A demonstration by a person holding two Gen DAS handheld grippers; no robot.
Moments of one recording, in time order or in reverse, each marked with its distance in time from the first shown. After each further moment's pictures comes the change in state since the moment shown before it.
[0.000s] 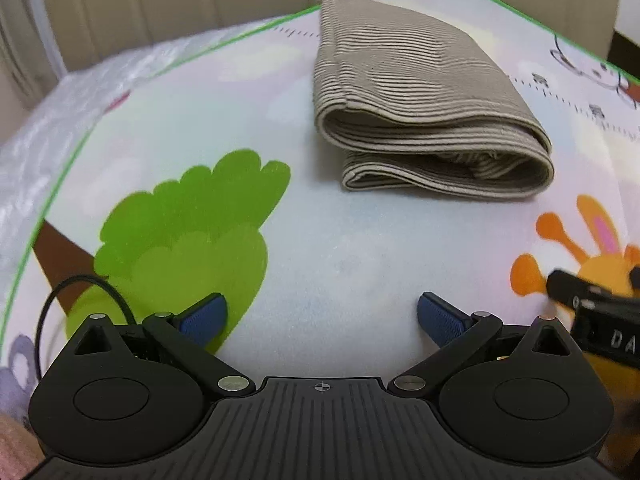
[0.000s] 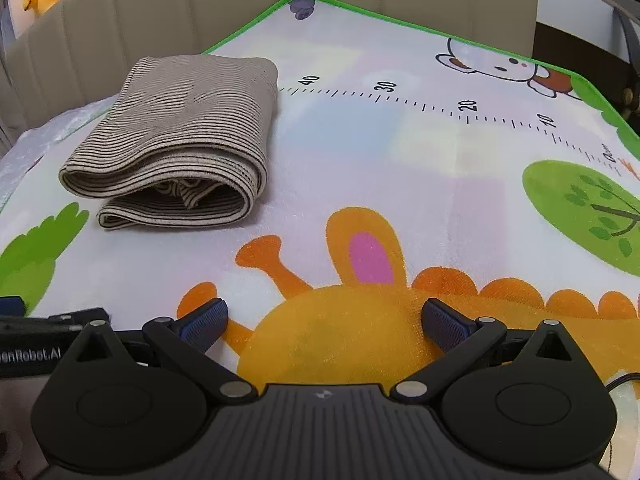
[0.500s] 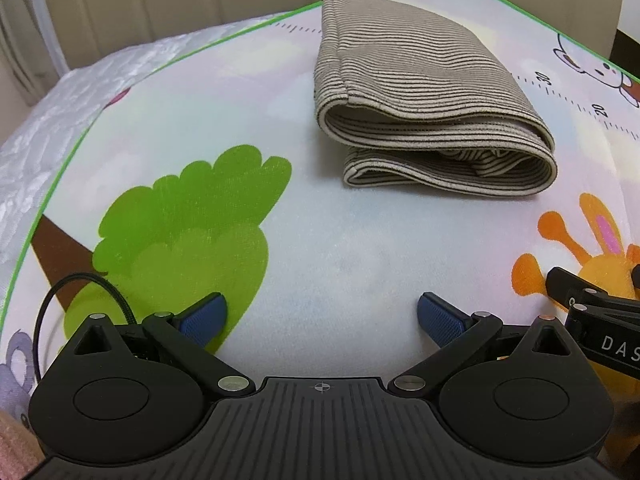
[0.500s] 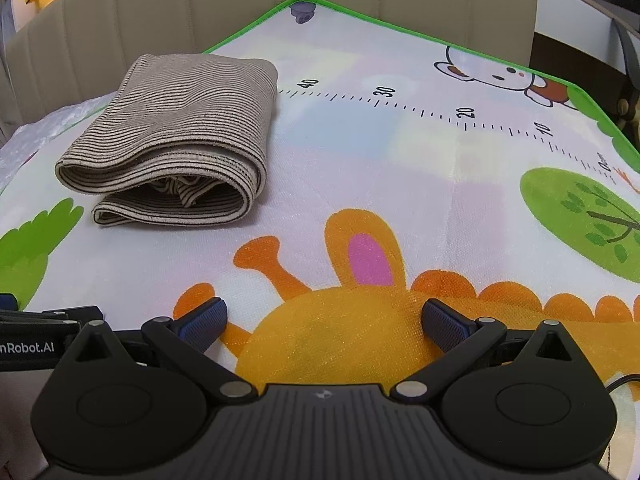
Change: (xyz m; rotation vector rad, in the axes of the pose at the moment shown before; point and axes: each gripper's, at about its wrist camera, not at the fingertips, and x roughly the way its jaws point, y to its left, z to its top) left arm 0.003 0.002 0.003 -0.014 0.019 -0.006; right arm 0.000 0.006 -0.002 -0.019 -0.018 -0.020
